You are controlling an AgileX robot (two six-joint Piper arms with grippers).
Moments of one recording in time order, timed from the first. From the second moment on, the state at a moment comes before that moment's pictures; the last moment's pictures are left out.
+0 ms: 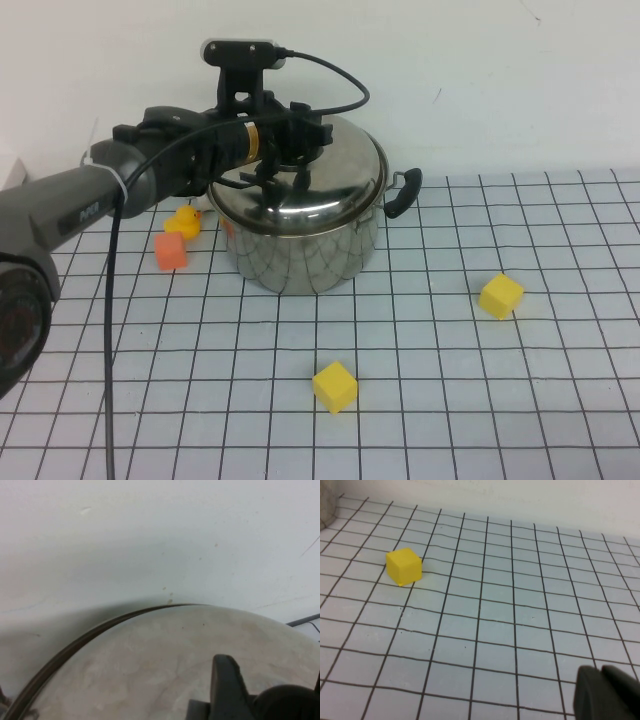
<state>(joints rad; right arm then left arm) -0.03 -0.01 0.02 0.01 0.42 -0.19 -0.31 2.19 -1.74 1.75 -0.20 -1.89</state>
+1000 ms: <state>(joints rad) -0.03 -0.01 0.02 0.01 0.42 -0.19 -0.31 1.27 -1.19 1.67 0.08 -1.73</state>
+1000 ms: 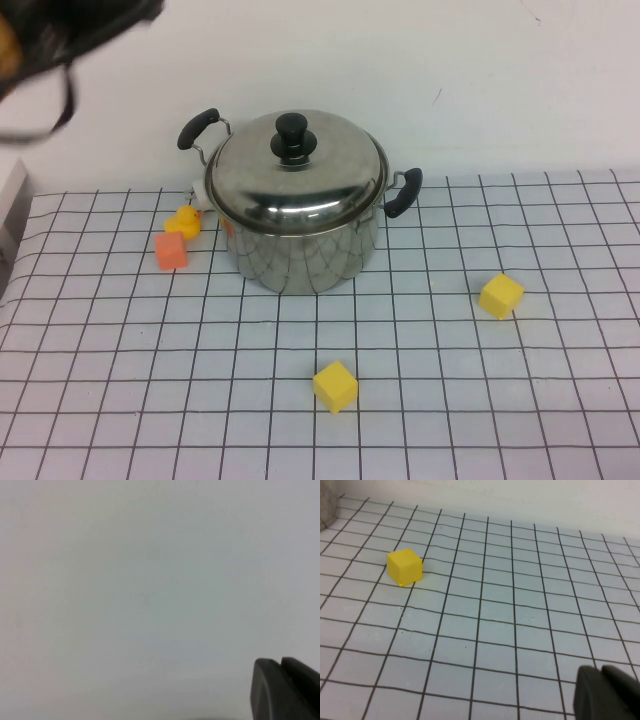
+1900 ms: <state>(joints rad) -0.03 -0.01 0.02 0.01 0.42 -0.19 -0.31 0.37 -0.18 1.58 0.06 -1.73</state>
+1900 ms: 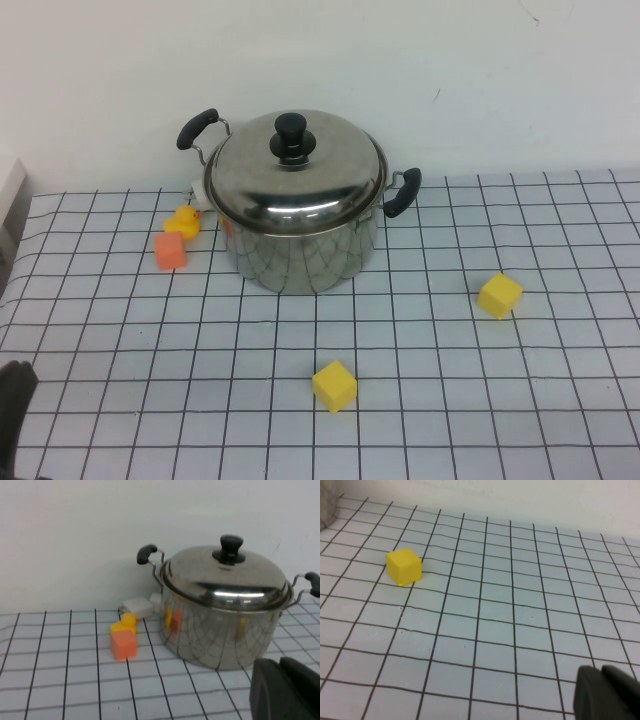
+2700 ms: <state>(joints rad) -0.03 -0.01 0.02 0.01 0.42 -0.19 -0.18 0.24 -0.14 0.82 0.15 -1.00</state>
